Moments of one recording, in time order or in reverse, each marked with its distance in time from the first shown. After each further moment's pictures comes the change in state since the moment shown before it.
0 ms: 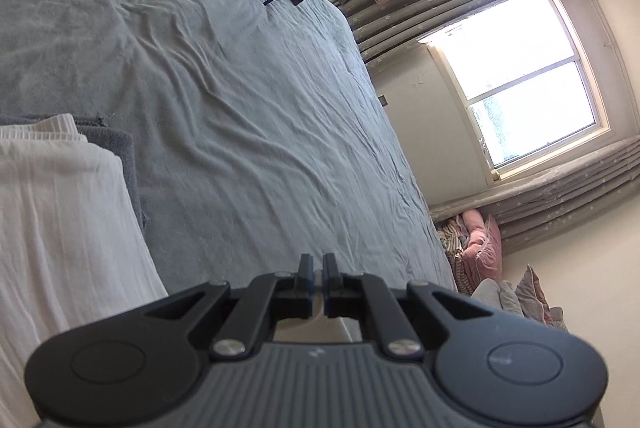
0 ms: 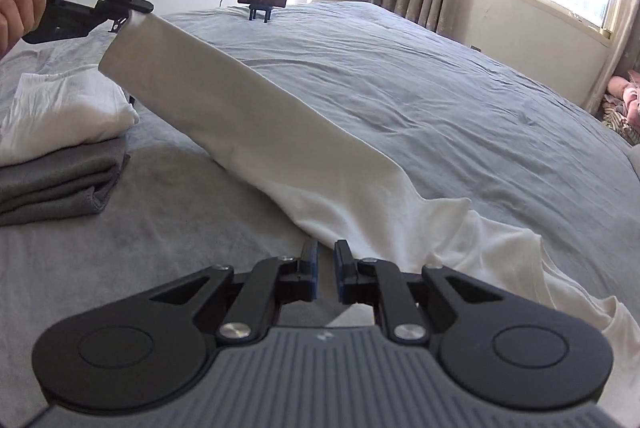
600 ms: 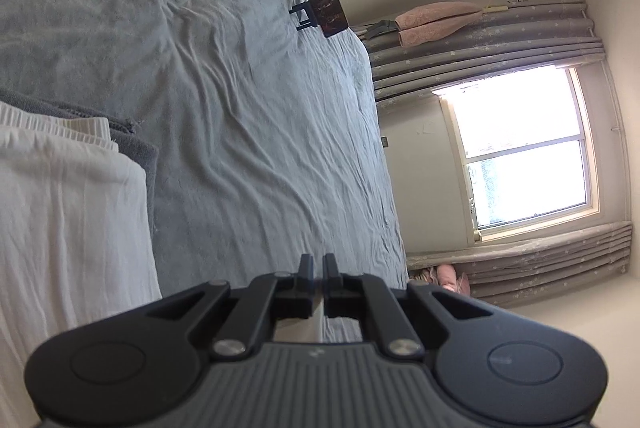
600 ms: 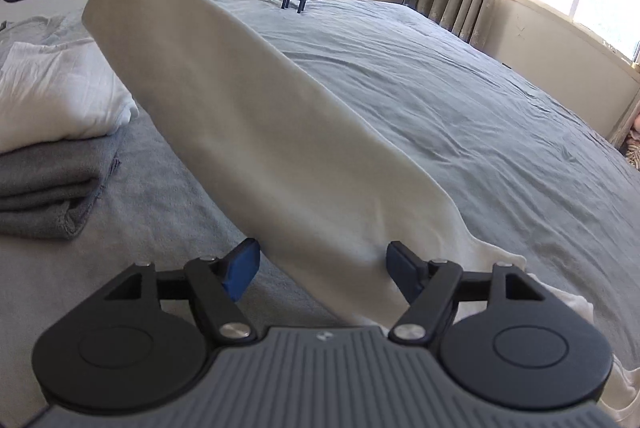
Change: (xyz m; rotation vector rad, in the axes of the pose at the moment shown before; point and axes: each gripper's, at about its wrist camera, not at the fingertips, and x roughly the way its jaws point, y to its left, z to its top) left arm -0.025 0.012 0.016 -0.174 -0.090 -0.022; right arm 0.050 0.024 0.018 -0.103 0.020 0.007
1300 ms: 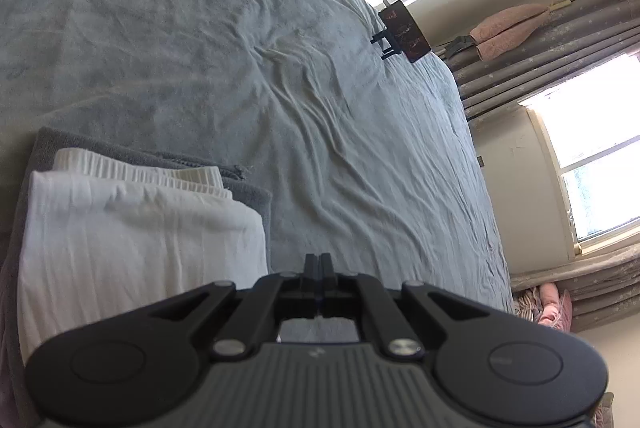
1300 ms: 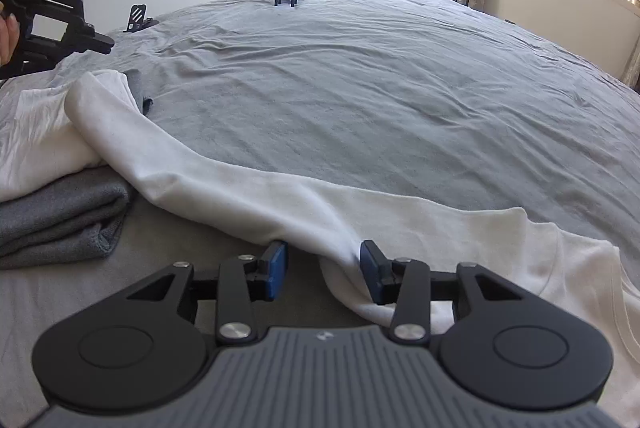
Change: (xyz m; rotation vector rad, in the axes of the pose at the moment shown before) left arm 0.002 0.015 0.007 0.082 -0.069 0.297; right arm -0.026 -0.018 -0.003 0.193 -0.019 0.126
